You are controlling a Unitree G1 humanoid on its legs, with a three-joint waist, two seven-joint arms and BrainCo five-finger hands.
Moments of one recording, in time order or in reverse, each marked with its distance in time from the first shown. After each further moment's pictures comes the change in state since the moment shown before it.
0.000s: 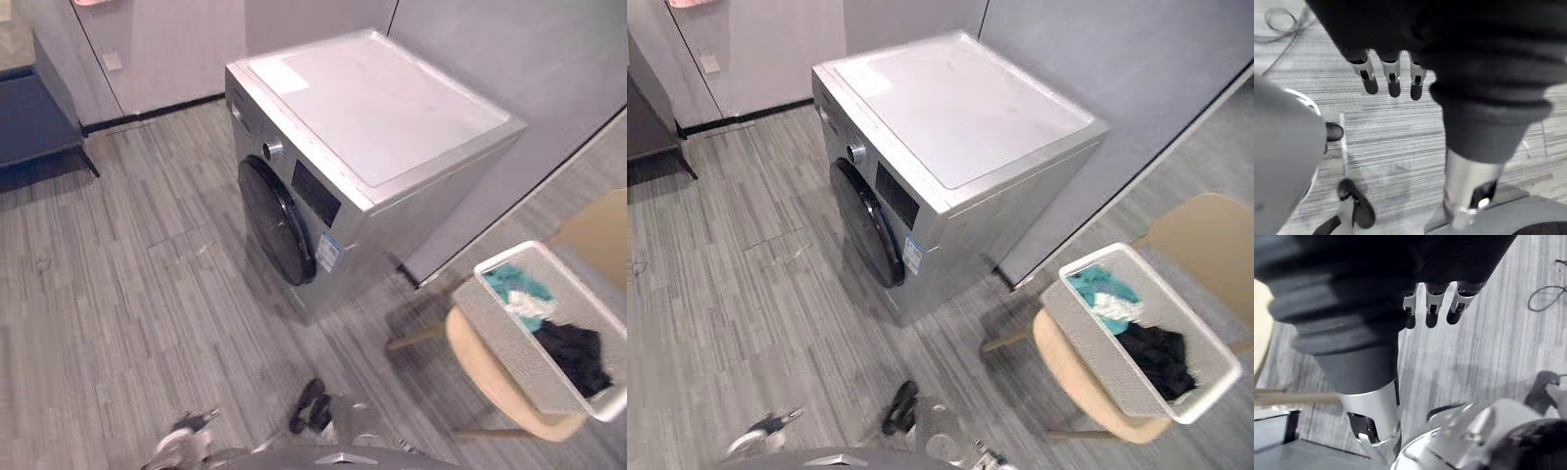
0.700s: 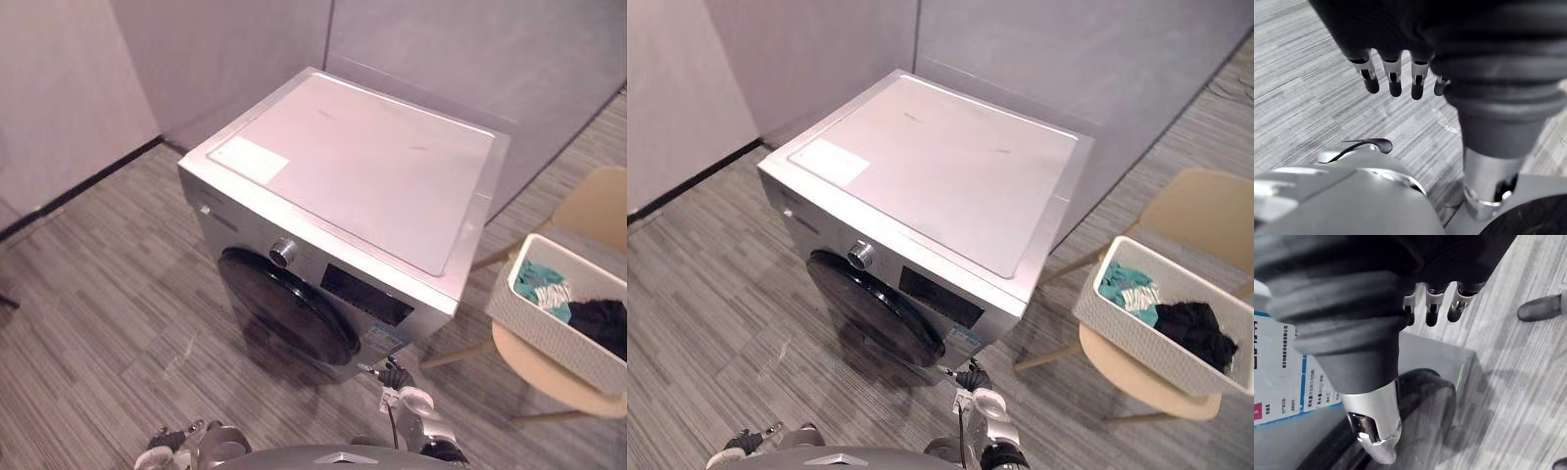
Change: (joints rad) left arm 0.090 0.136 -0.212 0.007 -0.001 -0.024 0.042; right arm 0.005 -0.046 0.559 -0.280 -0.083 -0.055 0.078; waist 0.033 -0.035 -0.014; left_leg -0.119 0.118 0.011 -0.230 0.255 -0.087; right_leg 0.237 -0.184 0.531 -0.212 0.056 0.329
